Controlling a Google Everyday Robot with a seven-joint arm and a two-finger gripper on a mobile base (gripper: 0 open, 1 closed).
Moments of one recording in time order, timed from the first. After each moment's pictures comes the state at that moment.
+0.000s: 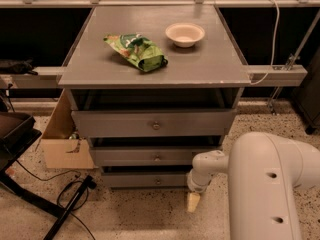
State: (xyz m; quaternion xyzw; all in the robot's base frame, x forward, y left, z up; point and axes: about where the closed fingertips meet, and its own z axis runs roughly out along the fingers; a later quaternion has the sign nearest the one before) arm 0.552 -0.136 0.259 -0.67 0.74 0.09 0.07
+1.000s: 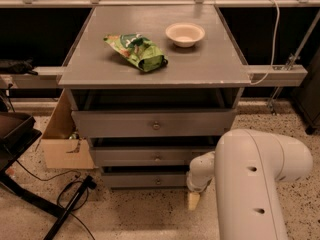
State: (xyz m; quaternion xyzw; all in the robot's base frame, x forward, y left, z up) arm 0.570 -0.143 0.237 -0.68 0.73 0.04 0.07
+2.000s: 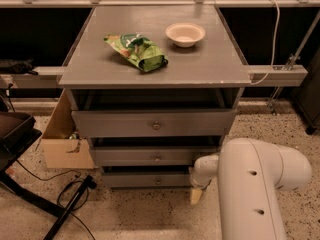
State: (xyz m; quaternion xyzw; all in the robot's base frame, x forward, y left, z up) arm 0.608 -0.162 0.212 -0.68 0.72 0.02 0.11
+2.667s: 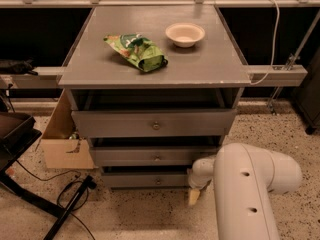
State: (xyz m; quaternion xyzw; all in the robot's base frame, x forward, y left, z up) arm 0.618 -0.156 0.184 -0.69 0.72 0.03 0.11
